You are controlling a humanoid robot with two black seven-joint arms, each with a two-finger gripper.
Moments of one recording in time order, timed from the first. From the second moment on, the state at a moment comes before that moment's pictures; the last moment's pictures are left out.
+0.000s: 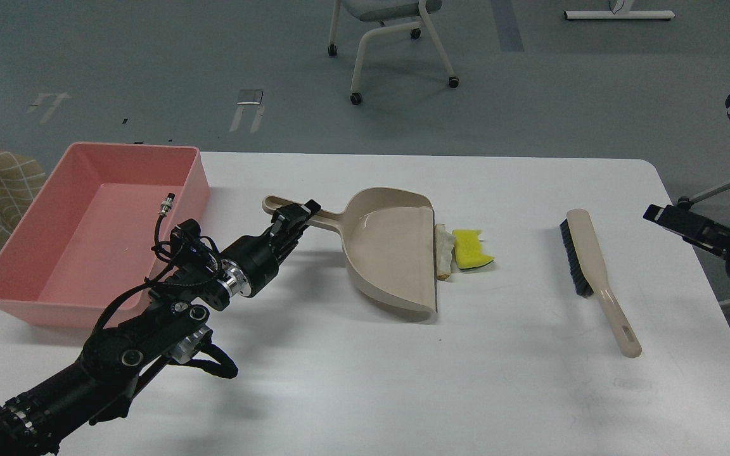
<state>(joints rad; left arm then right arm) -0.41 0.27 -0.73 -1.03 1.04 0.00 -0.30 0.18 -0.81 1.22 1.45 -1.52 0.49 -0.08</state>
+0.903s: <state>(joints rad) -0.41 0.25 -0.73 -1.03 1.04 0.01 -0.29 0.08 -0.75 1.12 1.52 -1.64 0.49 -0.08</state>
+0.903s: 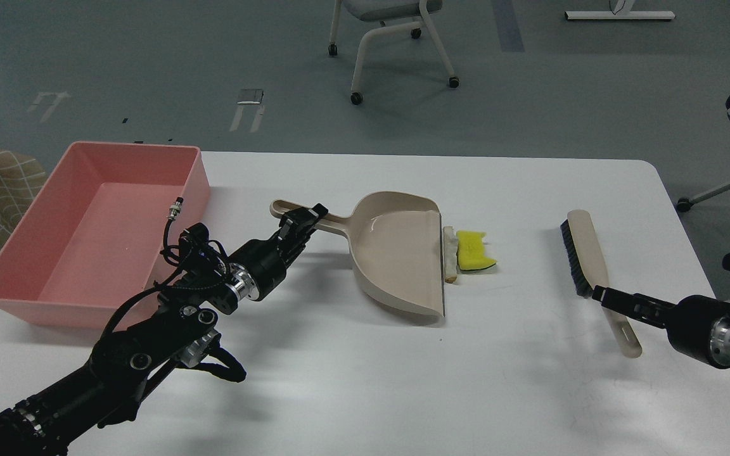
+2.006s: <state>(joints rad) -0.41 0.24 -0.72 -1.03 1.04 0.02 -0.29 0.08 -0.71 1.08 1.52 -1.66 0.49 -0.09</state>
